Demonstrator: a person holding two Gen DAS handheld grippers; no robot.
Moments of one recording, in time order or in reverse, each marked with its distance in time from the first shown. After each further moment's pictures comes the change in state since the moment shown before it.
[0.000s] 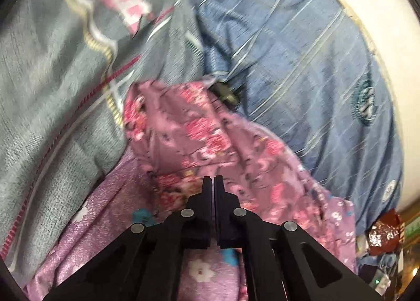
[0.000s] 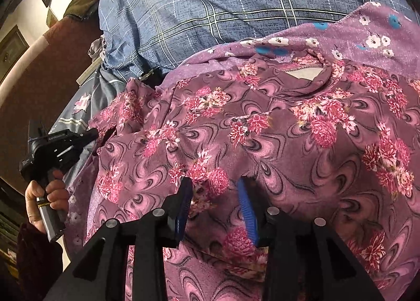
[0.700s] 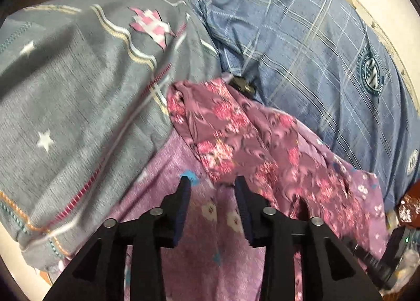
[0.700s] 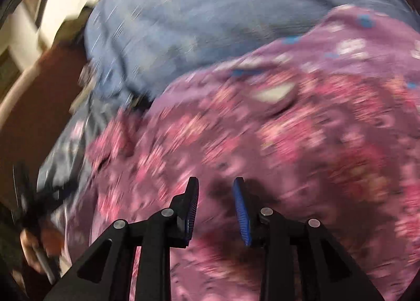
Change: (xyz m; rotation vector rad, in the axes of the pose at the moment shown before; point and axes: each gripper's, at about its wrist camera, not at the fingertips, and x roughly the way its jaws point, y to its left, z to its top) left arm -0.080 -0.015 -0.040 0.132 0.002 0.211; right arm -0.006 -0.006 0.002 0.035 -0.004 -0.014
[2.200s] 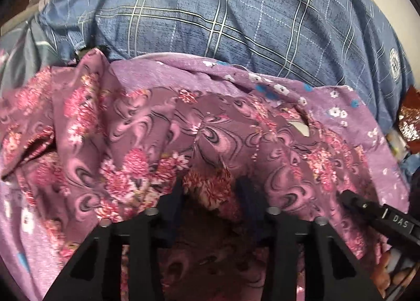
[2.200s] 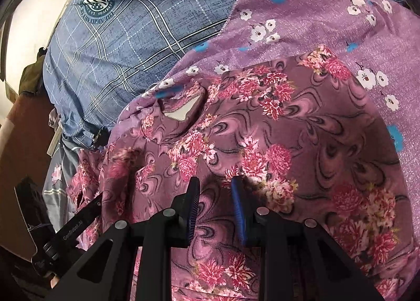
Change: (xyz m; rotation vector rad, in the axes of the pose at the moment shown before) left arm 0.129 -0.194 -0.057 0.369 0.151 -0.134; right arm -0.048 -0.099 0.002 0.313 -0.101 -0.095
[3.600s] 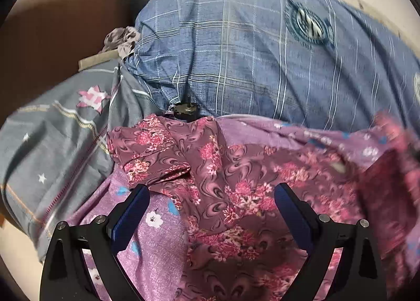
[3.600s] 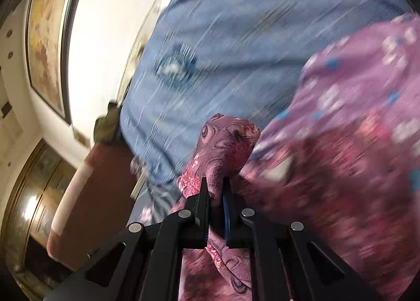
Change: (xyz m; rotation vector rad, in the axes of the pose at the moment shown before) left arm -0.158 0.005 -0.040 -0.038 -0.282 0.349; right arm -0.057 0.053 0.033 0.052 -0.169 0.447
